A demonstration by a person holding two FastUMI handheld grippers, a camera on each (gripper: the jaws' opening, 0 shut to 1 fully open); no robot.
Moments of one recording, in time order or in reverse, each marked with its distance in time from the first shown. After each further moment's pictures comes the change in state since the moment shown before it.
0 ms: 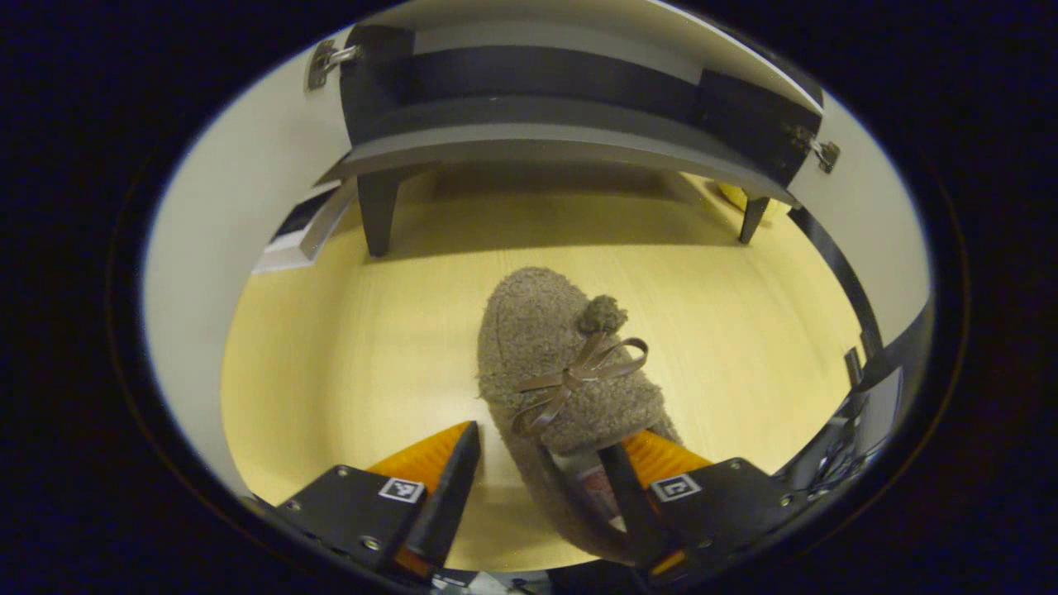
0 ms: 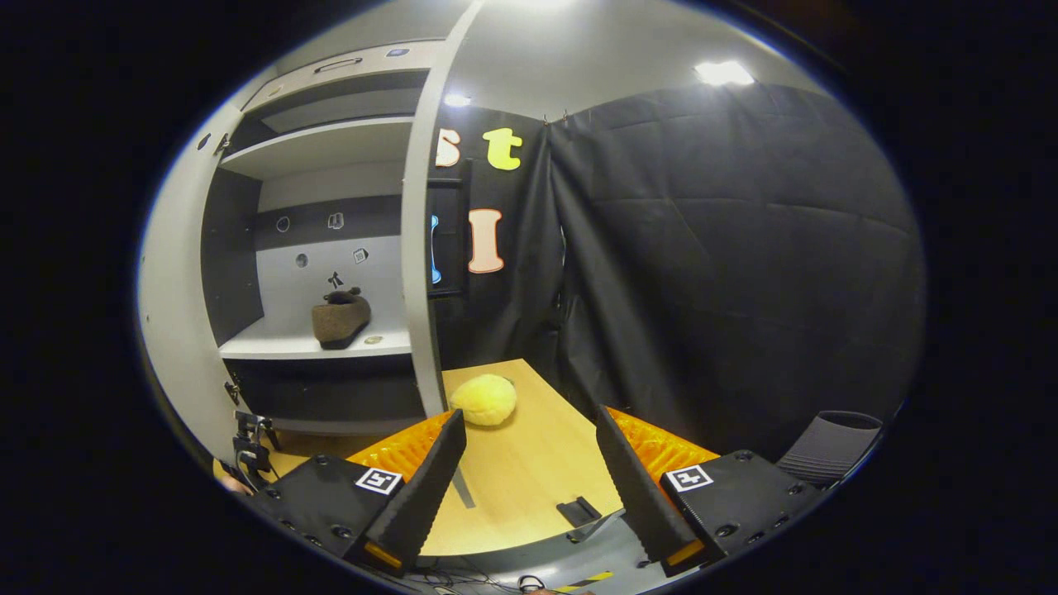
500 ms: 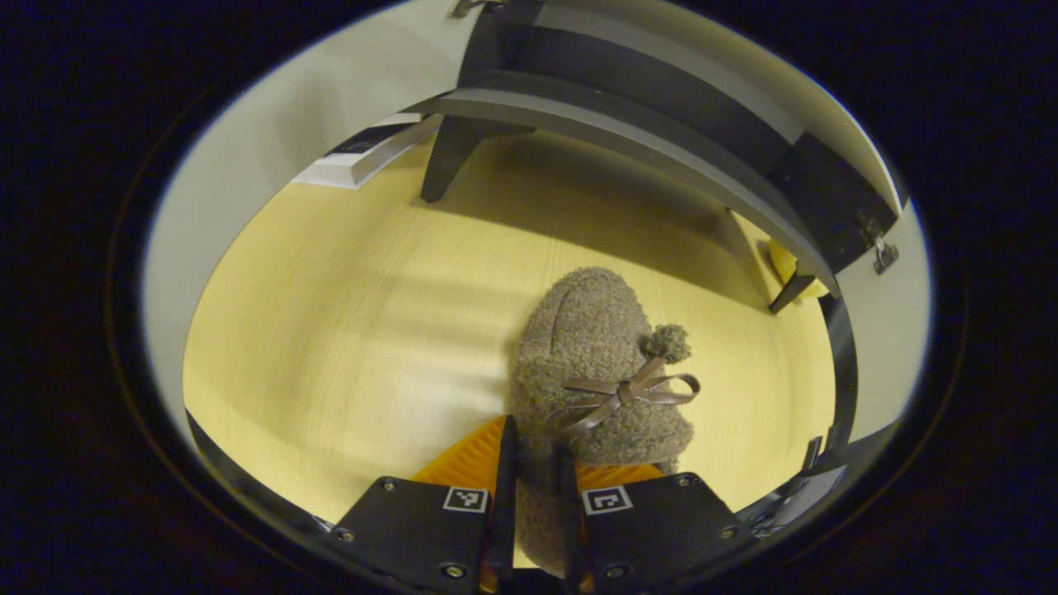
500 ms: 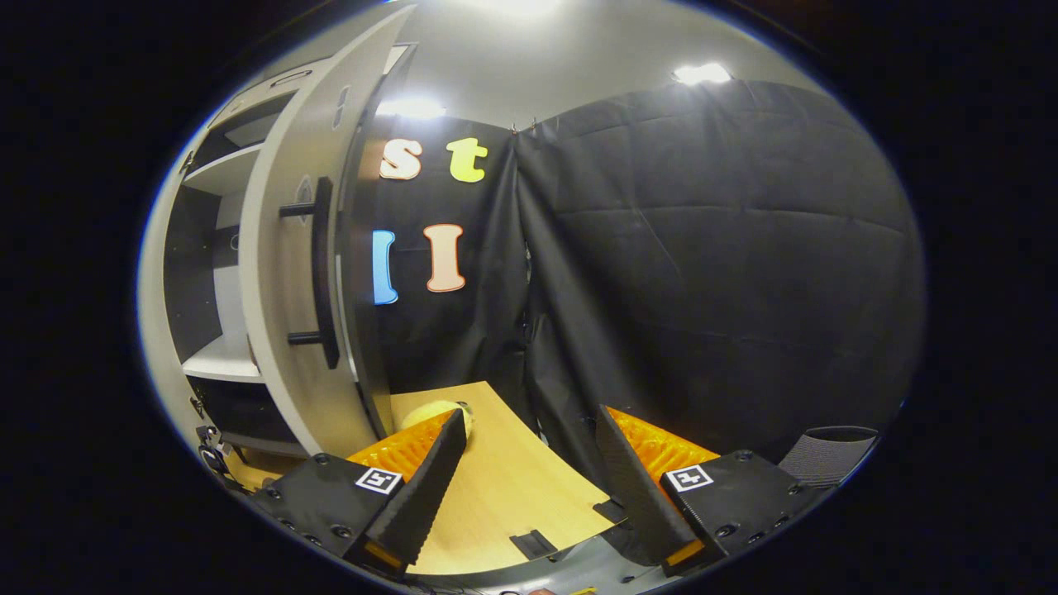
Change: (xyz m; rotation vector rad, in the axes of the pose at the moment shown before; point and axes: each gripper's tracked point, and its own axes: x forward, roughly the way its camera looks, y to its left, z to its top) left arm 0.009 0.010 -0.003 -0.293 0.044 0.039; right arm 0.054 -0.075 0.034 0.044 -0.072 -0.087
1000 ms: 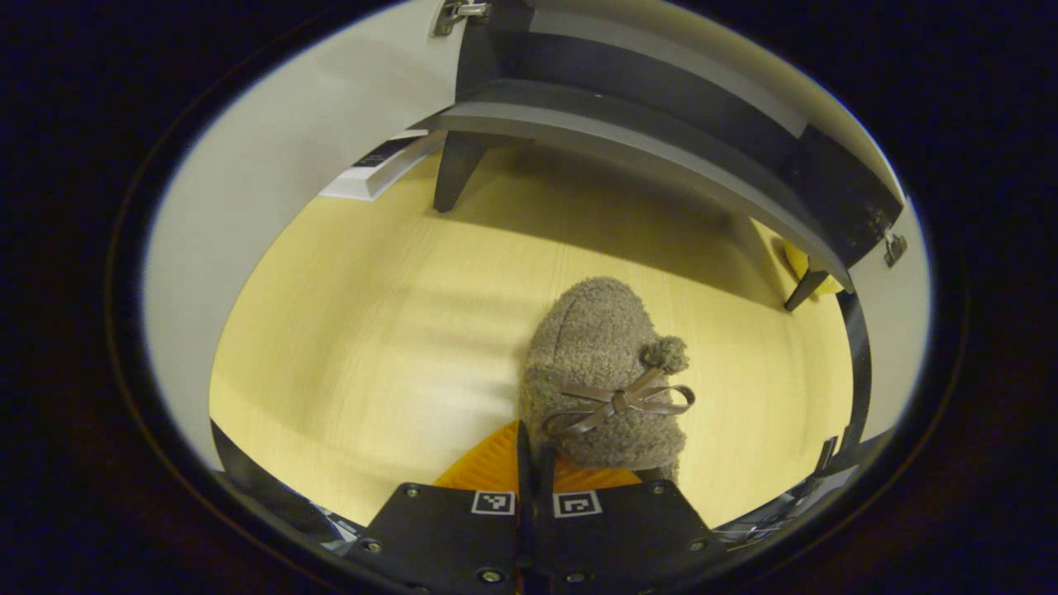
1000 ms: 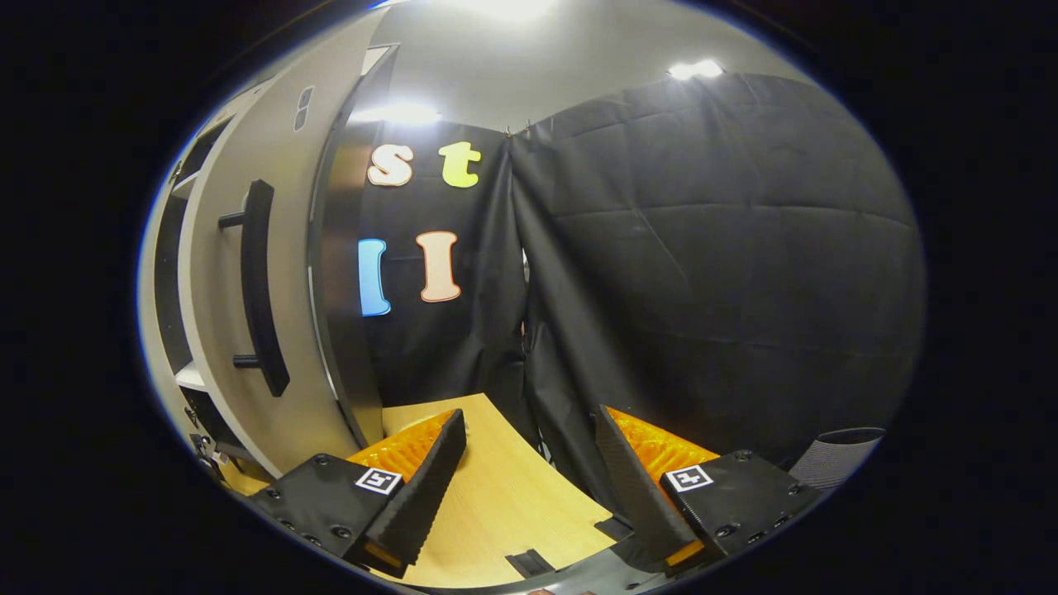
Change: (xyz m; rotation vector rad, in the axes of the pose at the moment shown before) left arm -0.014 0.005 0.017 0.064 -0.034 0.099; right arm 0.043 -0.004 0.009 0.022 -0.020 0.023
